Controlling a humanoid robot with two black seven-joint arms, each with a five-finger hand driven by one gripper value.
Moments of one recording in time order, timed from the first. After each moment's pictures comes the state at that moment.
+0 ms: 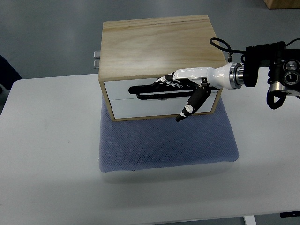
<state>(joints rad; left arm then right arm) 0.01 0.00 0.14 -0.12 0.10 -0.07 -0.05 0.98 -0.62 0.57 1.54 -0.91 0.48 -0.29</state>
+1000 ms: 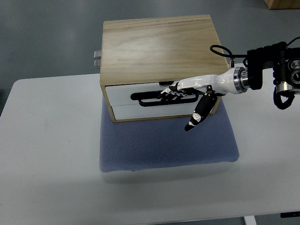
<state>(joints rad) 0.01 0.00 0.14 -0.12 0.10 -0.07 -0.05 0.98 -0.66 0.56 1.55 -0.89 0.61 -0.32</state>
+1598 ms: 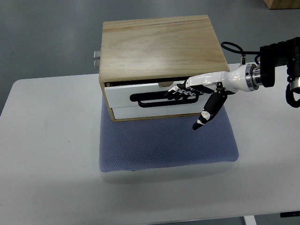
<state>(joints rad) 0.01 0.00 0.14 -0.12 0.10 -0.07 -0.05 0.99 -0.74 0.56 1.59 -0.81 0.61 -0.32</state>
